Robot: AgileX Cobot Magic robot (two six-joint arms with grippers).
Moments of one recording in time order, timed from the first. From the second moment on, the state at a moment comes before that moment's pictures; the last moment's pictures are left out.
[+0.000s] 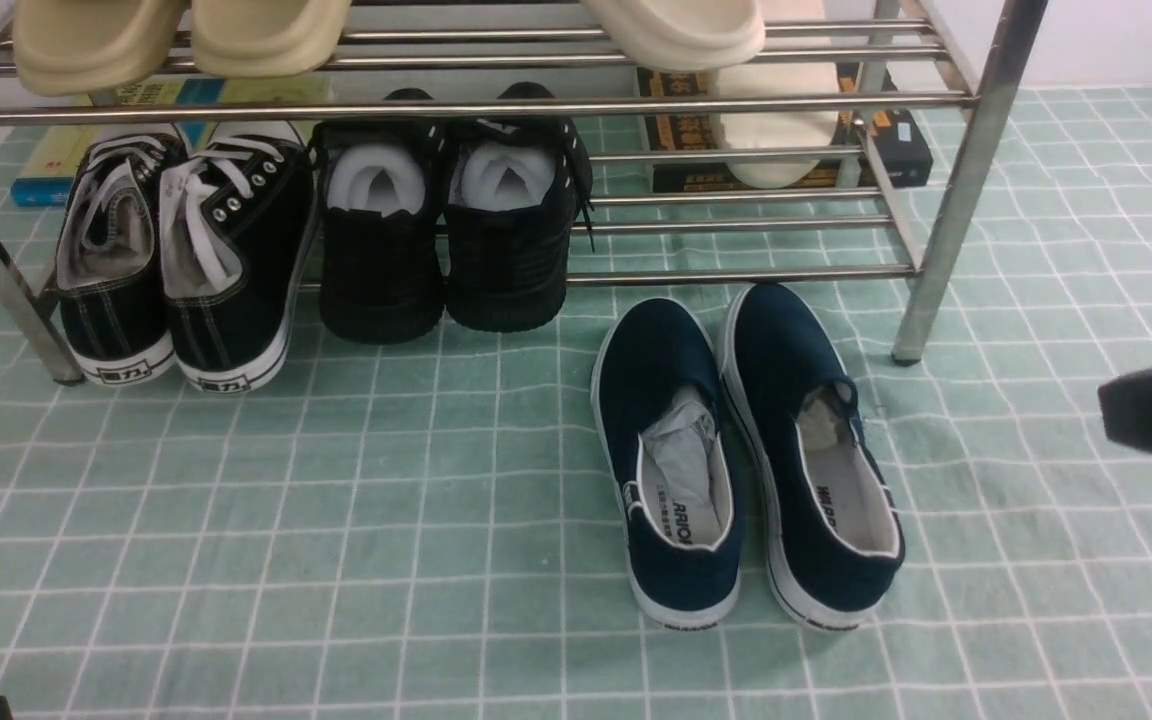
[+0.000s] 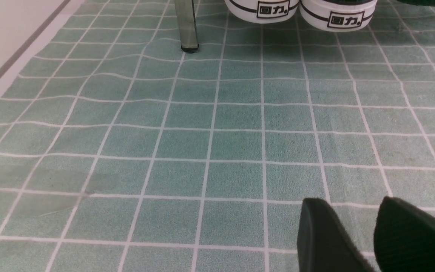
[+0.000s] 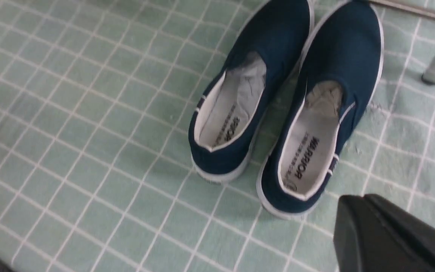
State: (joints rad) right arm 0.55 0.80 -0.82 0.10 0.67 0.14; left arm 0.01 -0.01 0.02 0.16 0.36 -0.12
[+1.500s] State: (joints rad) right arm 0.15 0.04 0.02 0.03 0.15 0.03; left arm 0.01 -0.01 0.02 0.16 0.36 -0.12
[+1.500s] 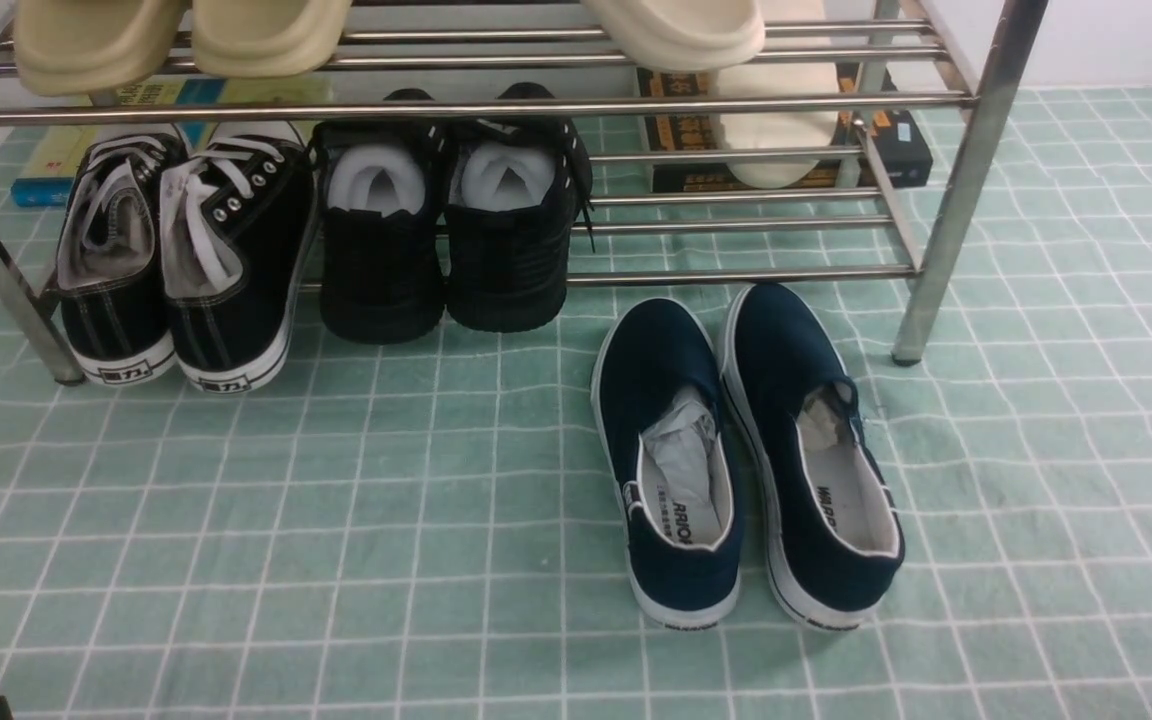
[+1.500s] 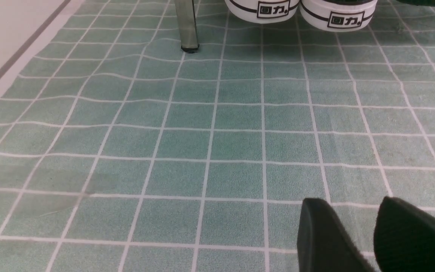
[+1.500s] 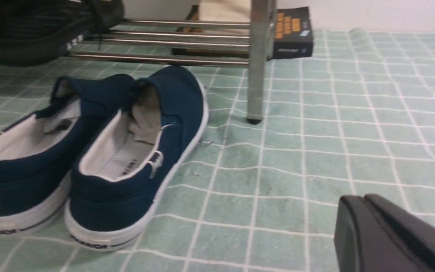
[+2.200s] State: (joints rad) right arm 0.06 -0.01 0.01 0.03 0.39 0.01; left arm 0.01 -0.01 0.02 0.16 0.36 -0.12
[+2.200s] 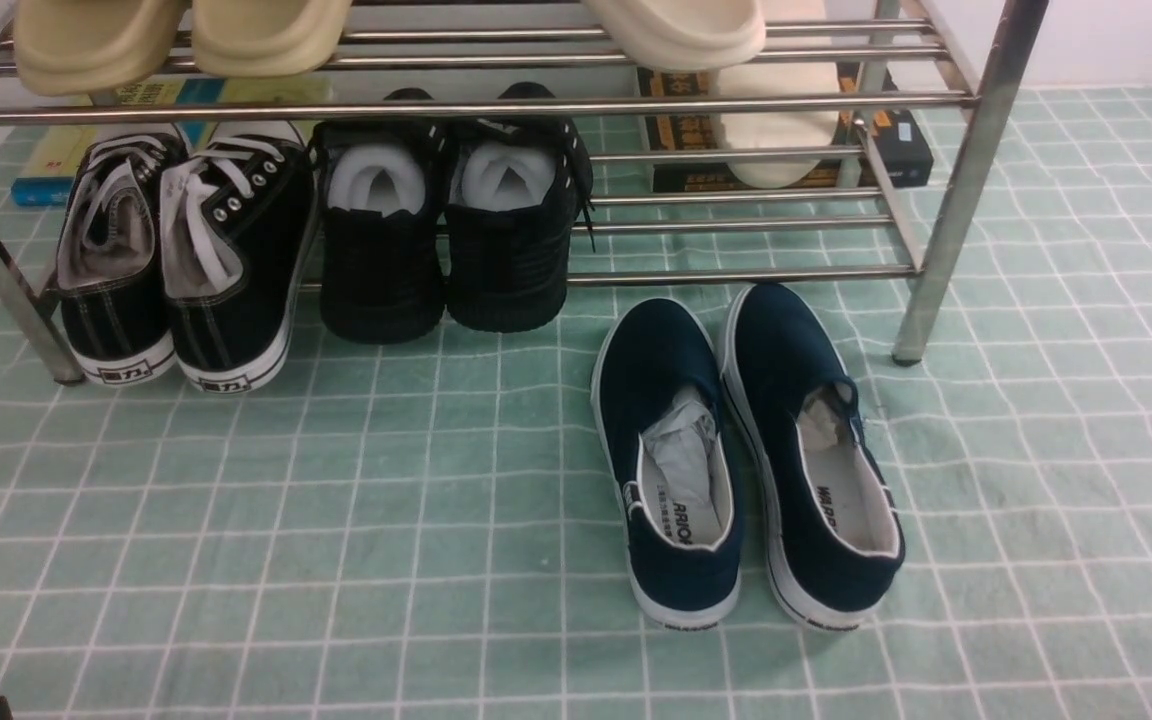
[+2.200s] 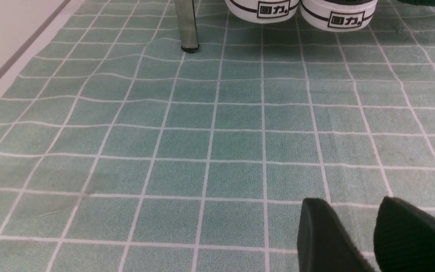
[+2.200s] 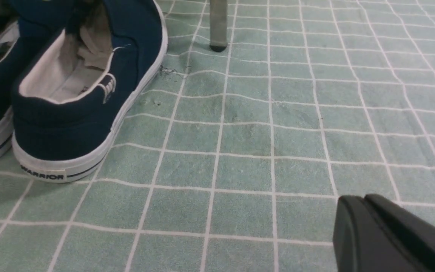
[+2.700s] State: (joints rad) right arm 0.00 -0.01 0.01 0.03 0.39 0.01; left arm 0.01 -0.01 0.02 0.16 0.36 -0.12
